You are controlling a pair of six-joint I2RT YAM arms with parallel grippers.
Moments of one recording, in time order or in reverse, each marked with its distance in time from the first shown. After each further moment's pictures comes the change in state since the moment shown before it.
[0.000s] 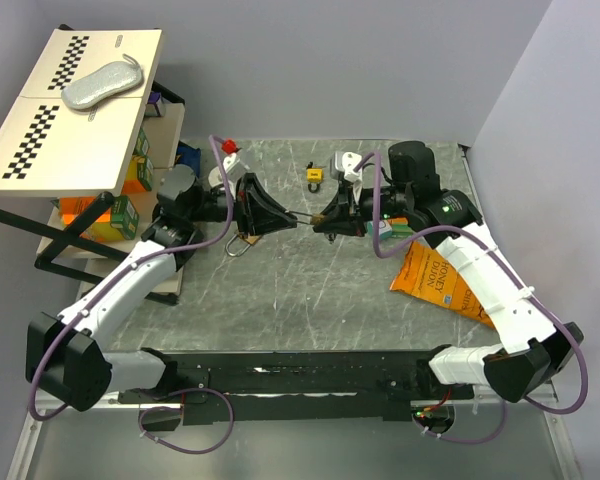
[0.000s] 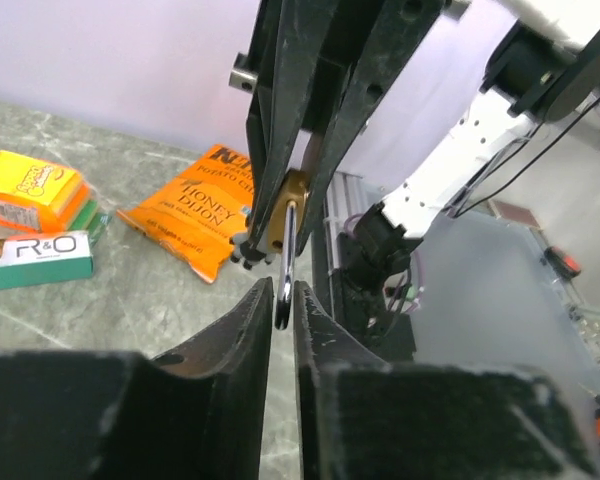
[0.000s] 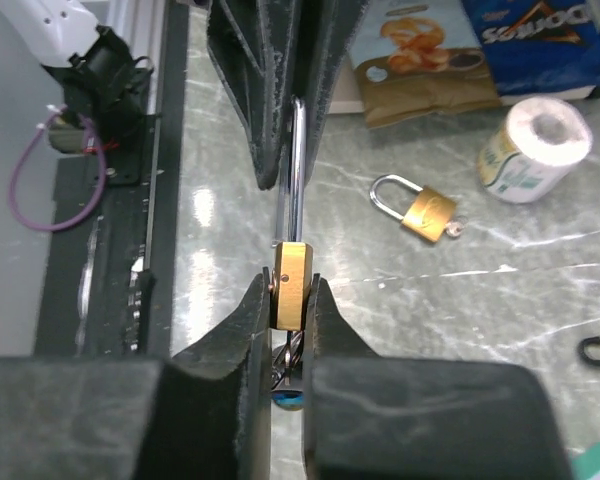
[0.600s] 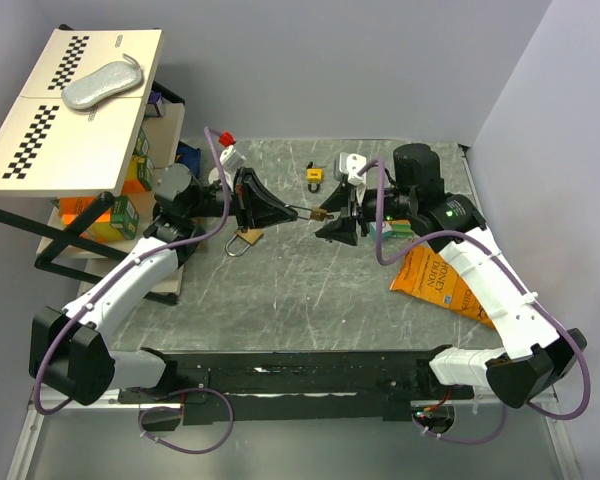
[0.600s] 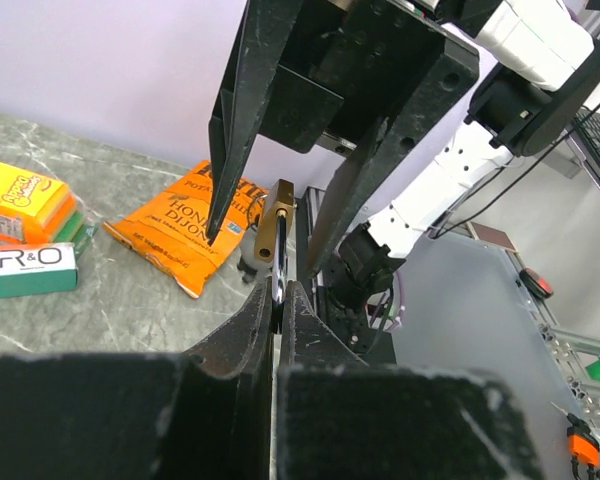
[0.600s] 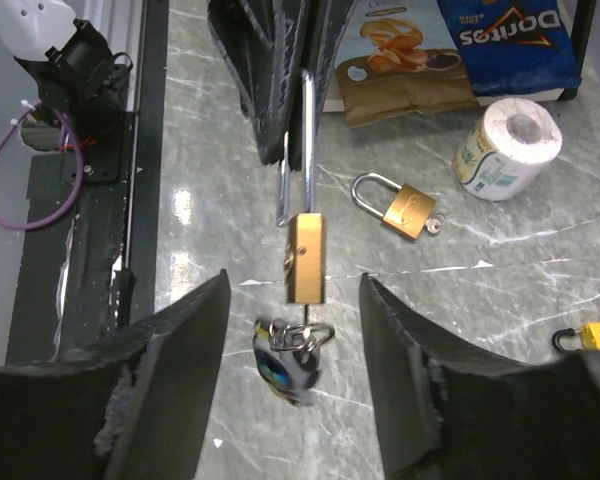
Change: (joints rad) left arm 0.014 0.022 0.009 0.081 0.006 -0.100; right arm -0.011 -0.024 -0.026 0.026 0.015 -0.018
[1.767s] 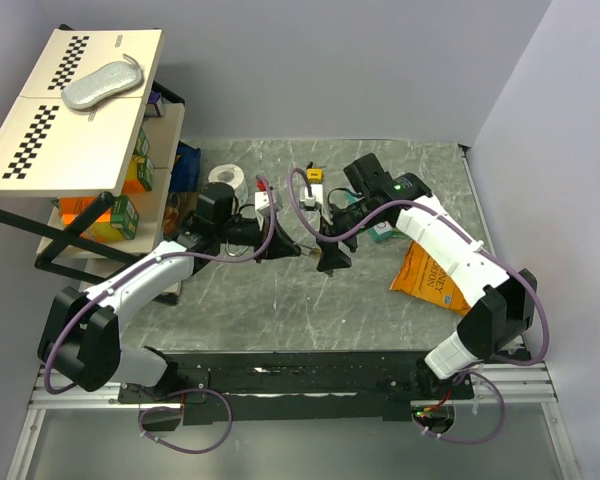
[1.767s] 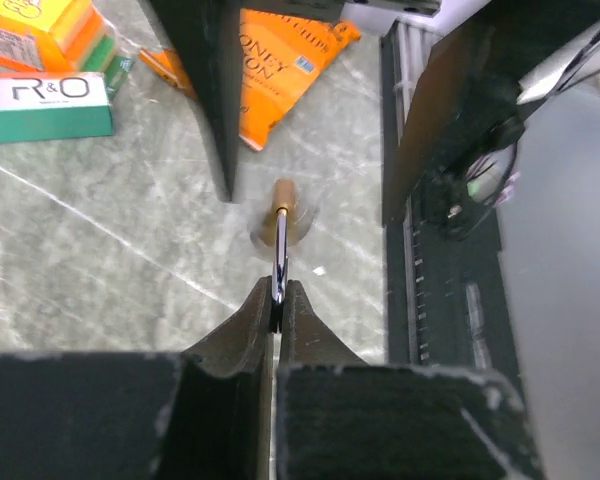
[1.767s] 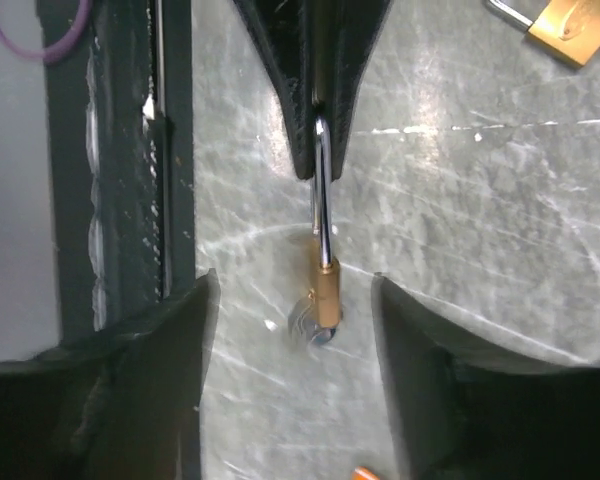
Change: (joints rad) left arm -0.082 0.078 -0.100 -0.462 -0.115 0.657; right arm 0.061 0.294 0.092 -0.450 0.135 -0.278
